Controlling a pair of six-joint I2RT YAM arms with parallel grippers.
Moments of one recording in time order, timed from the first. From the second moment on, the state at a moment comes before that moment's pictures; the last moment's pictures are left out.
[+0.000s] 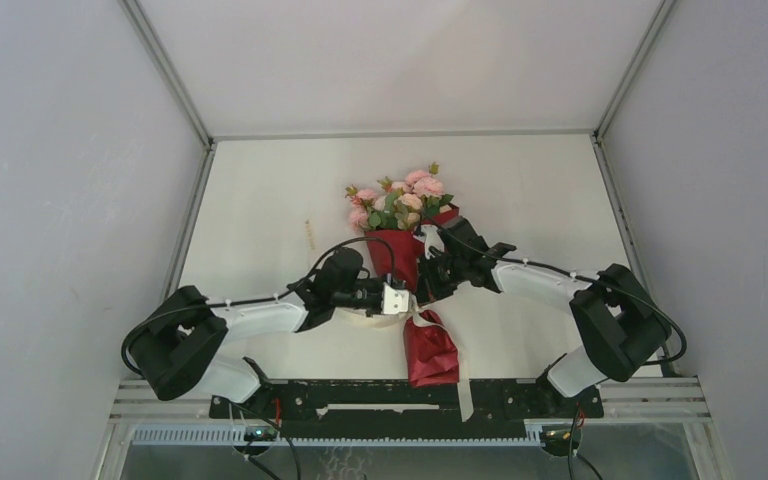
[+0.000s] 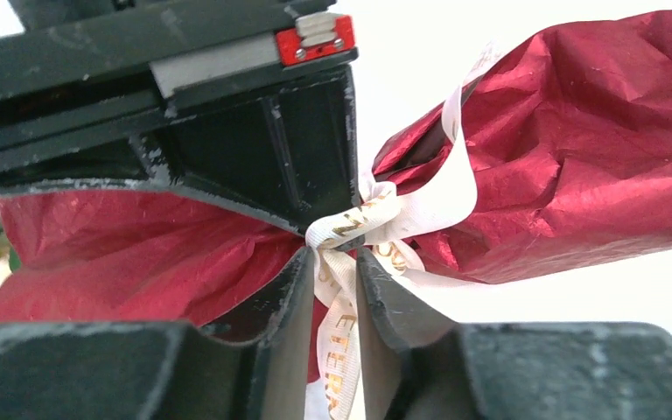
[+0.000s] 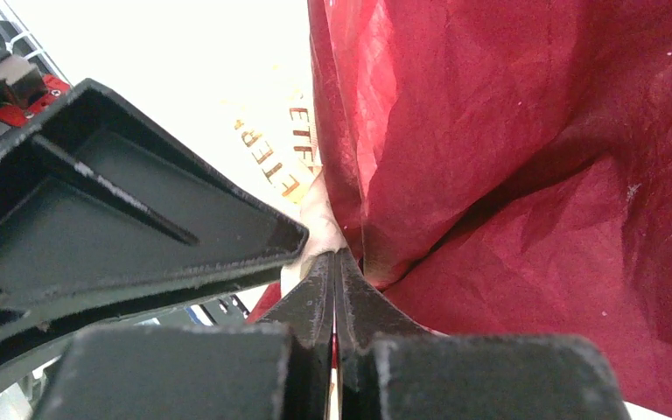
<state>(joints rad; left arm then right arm) -0.81 1.40 0.54 0.34 0.57 0.69 0.66 1.52 0.82 -0.25 -0.50 0.34</state>
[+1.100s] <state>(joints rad) -0.83 1.36 0.54 0.34 0.60 0.83 0.65 1.39 0.73 -0.23 -0.42 0.40</state>
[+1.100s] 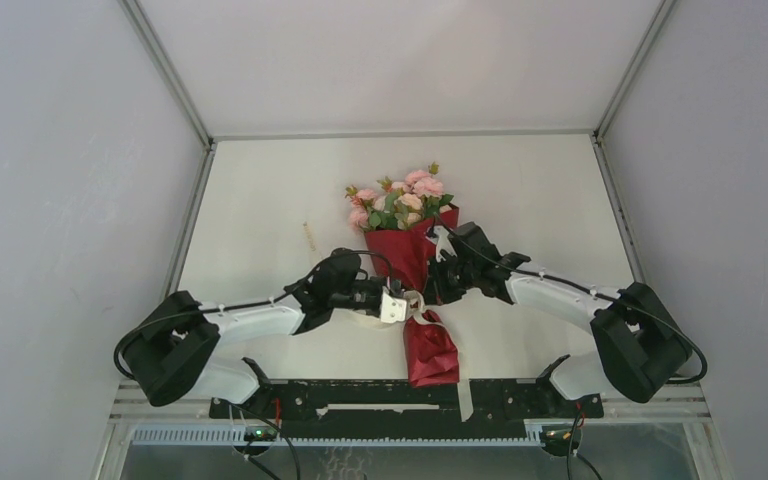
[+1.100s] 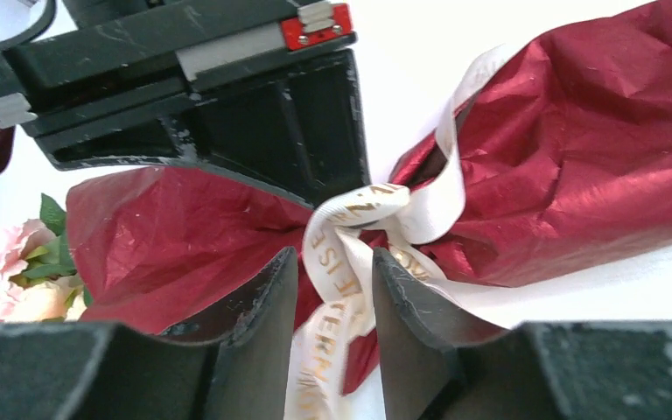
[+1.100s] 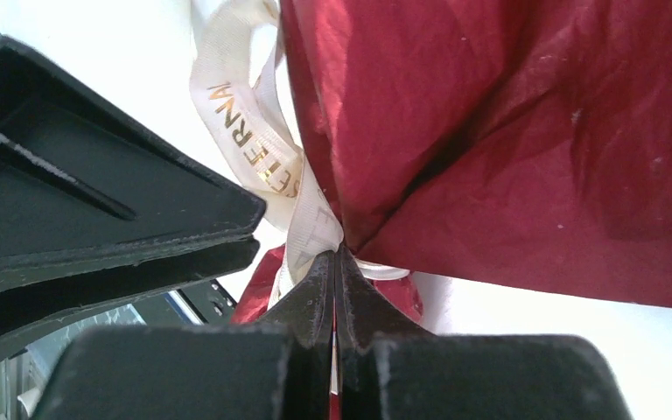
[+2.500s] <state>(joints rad) -0.81 1.33 0.55 0.16 0.60 1.00 0.62 1.34 0.67 -0.22 -0.40 0.42</state>
